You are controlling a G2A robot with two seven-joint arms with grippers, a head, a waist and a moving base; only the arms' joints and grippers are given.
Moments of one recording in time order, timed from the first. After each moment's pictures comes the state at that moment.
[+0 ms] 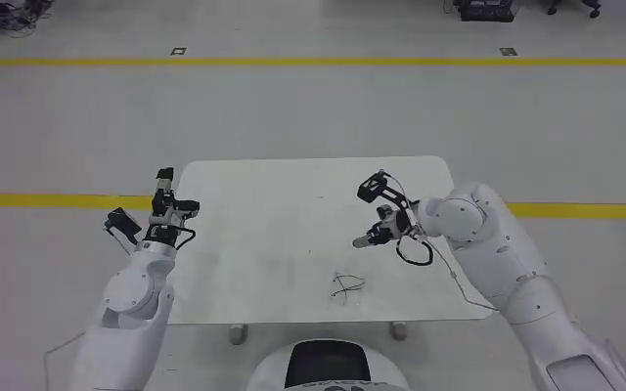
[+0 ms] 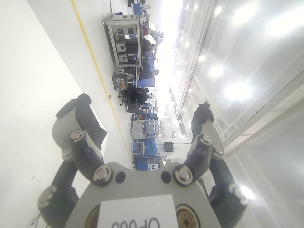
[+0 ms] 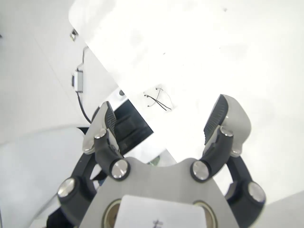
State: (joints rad) left arm 1.73 -1.15 -1.60 -1.80 -0.42 0.00 0.00; right arm -1.08 -1.10 1.04 -1.59 -0.58 -0.34 1.31
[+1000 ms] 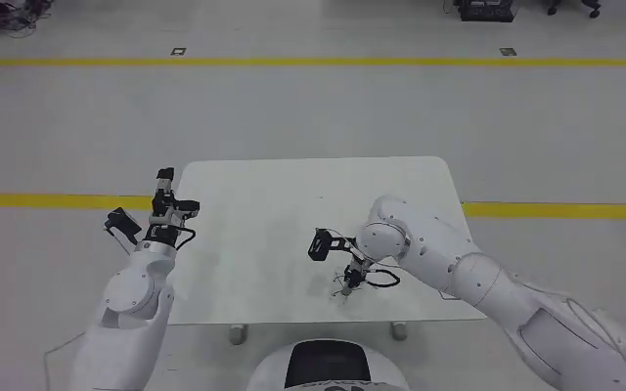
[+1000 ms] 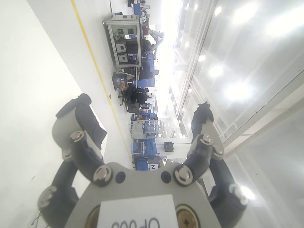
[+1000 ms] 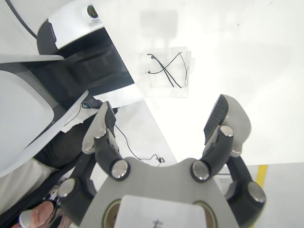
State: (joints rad) left arm 1.73 -1.15 -1.60 -1.80 -0.42 0.00 0.00; right arm -0.75 -1.17 0.37 -1.41 -0.59 -0.34 1.39
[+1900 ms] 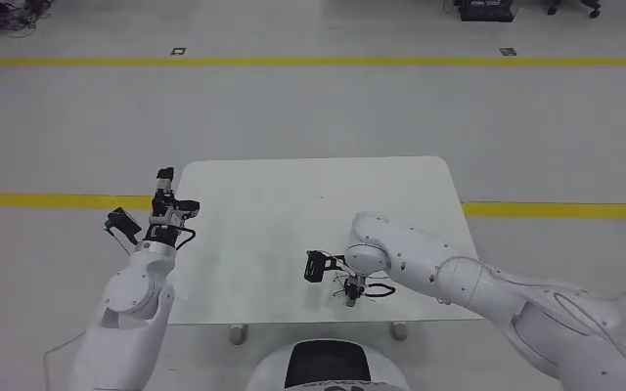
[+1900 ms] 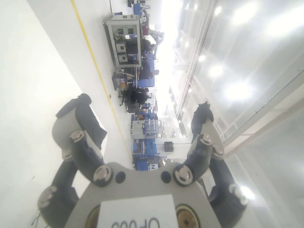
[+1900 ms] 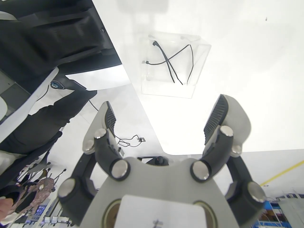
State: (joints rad) left arm 1.73 -1.15 -1.60 -1.80 -0.42 0.00 0.00; right arm -0.70 -1.20 0.20 -1.40 -0.67 -0.34 1.37
